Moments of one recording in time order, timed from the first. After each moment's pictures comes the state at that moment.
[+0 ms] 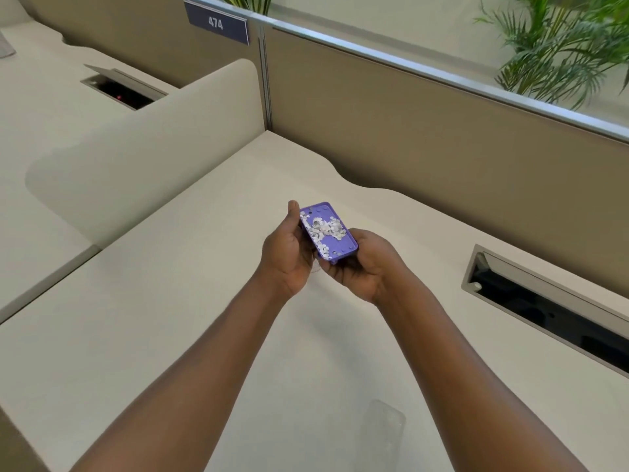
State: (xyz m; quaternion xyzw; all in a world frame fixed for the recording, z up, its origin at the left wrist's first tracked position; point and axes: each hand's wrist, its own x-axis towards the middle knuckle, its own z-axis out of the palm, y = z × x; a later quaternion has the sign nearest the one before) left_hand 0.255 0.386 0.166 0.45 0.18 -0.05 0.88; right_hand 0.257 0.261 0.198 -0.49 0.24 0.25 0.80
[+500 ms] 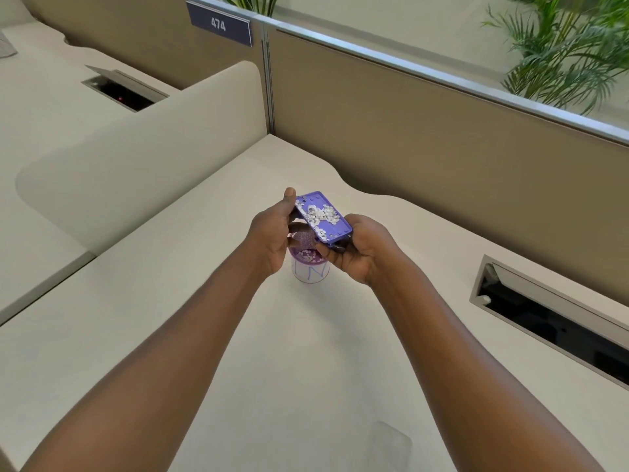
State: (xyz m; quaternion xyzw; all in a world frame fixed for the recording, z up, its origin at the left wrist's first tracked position) left_hand 0.307 0.423 0.169 0.60 0.21 -0.07 0.77; right_hand 0.306 0.278 0.194 -0.53 0.26 0.24 0.77
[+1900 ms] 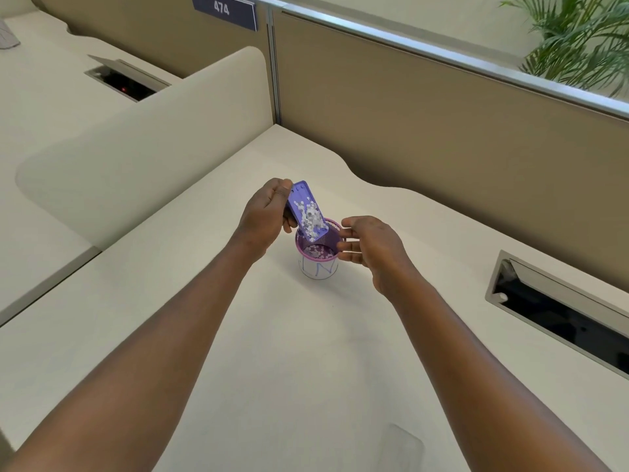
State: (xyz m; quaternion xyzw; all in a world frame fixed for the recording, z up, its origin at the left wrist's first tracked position) left_hand 0.332 0.464 0.132 0.76 0.05 0.06 0.65; right_hand 0.315 0.264 0.153 -0.70 0.16 0.17 0.68
